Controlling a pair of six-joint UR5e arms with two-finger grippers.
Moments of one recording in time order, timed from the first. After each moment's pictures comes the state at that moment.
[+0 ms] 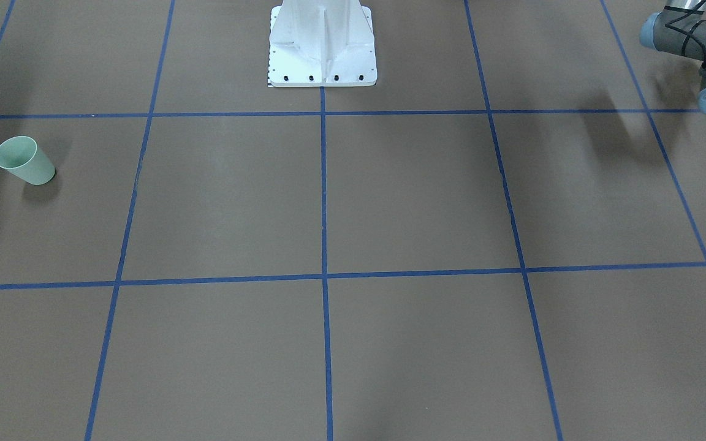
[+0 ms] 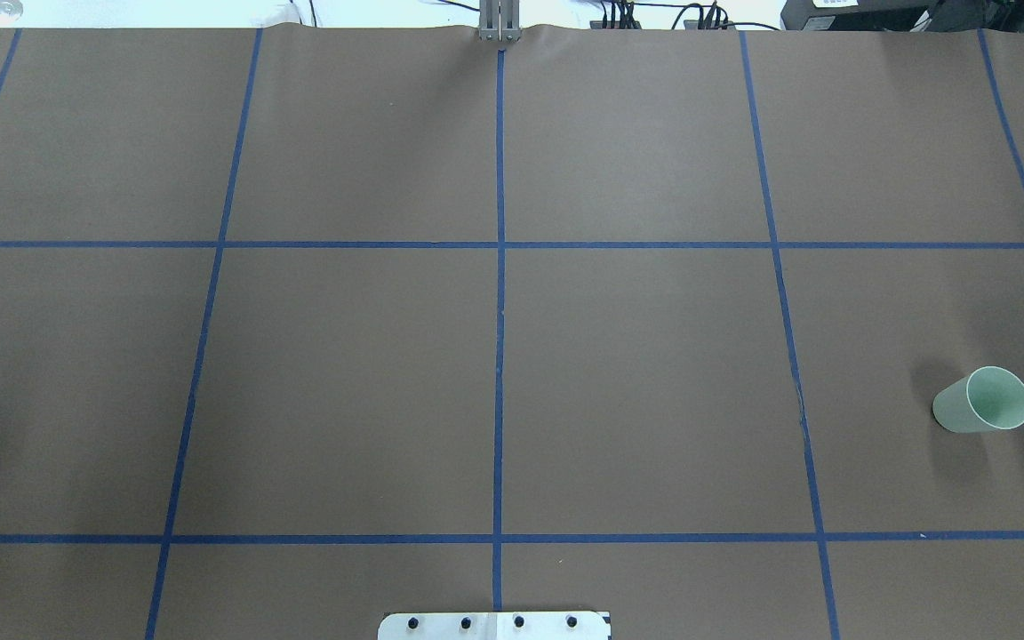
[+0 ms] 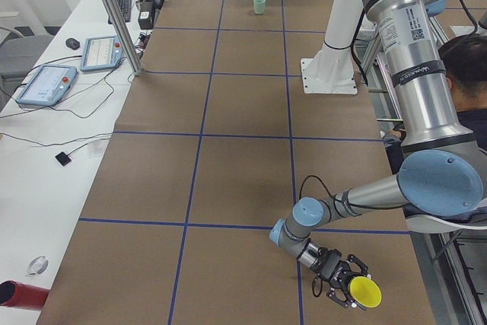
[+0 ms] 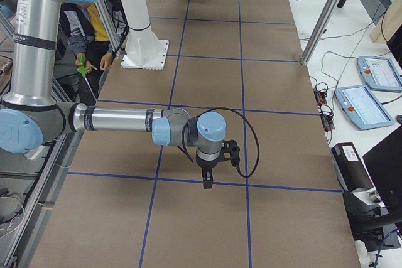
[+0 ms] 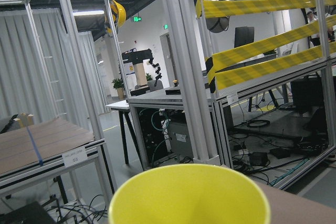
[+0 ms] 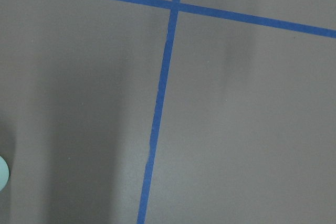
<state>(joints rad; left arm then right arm) -0.69 -1.21 -1.38 -1.09 -1.99 -2.43 1.52 -1.75 1.75 -1.57 2.29 -0.11</state>
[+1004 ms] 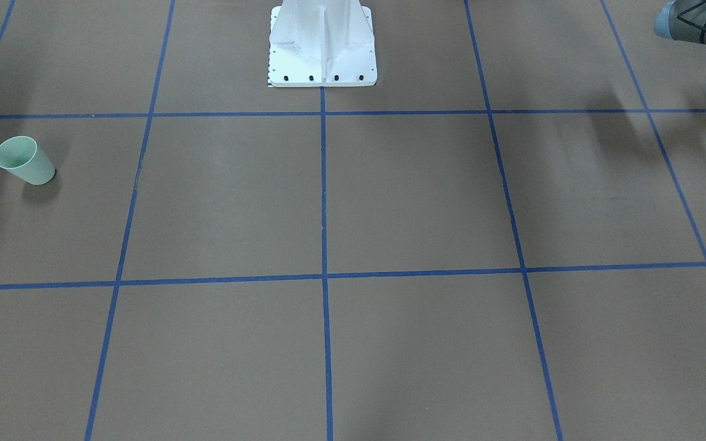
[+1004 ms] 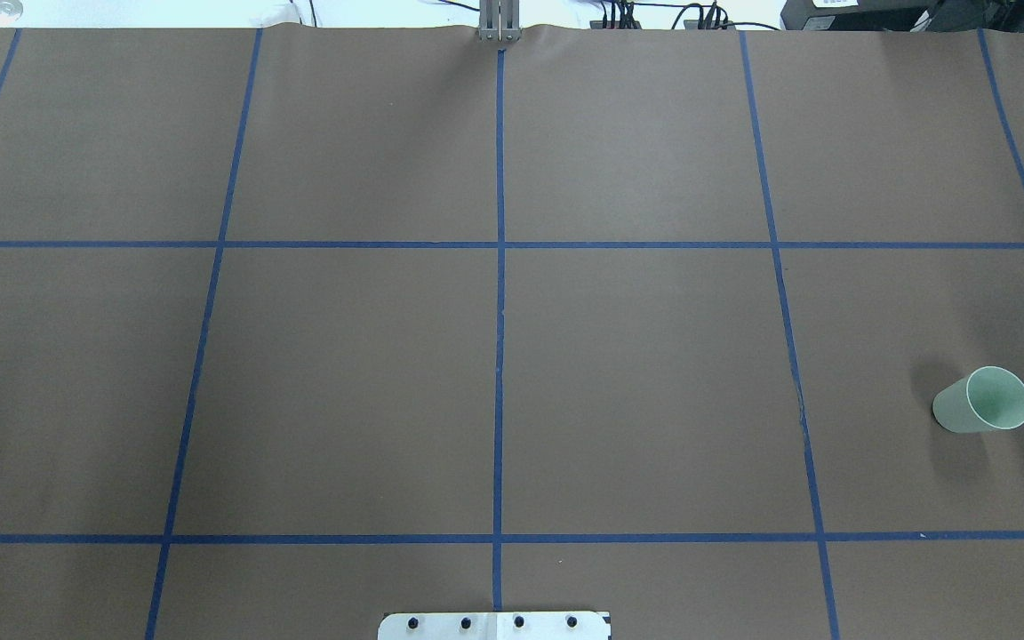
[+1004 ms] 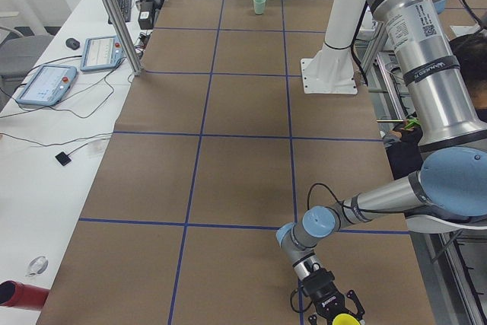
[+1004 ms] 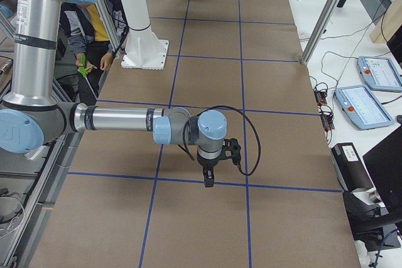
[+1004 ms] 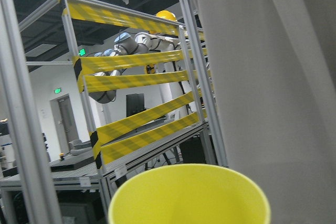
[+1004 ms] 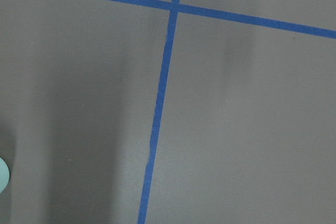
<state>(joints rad) -0.74 -1.16 -1.39 -1.26 -1.46 -2.38 1.52 -1.74 1.76 -1.57 2.29 -0.11</state>
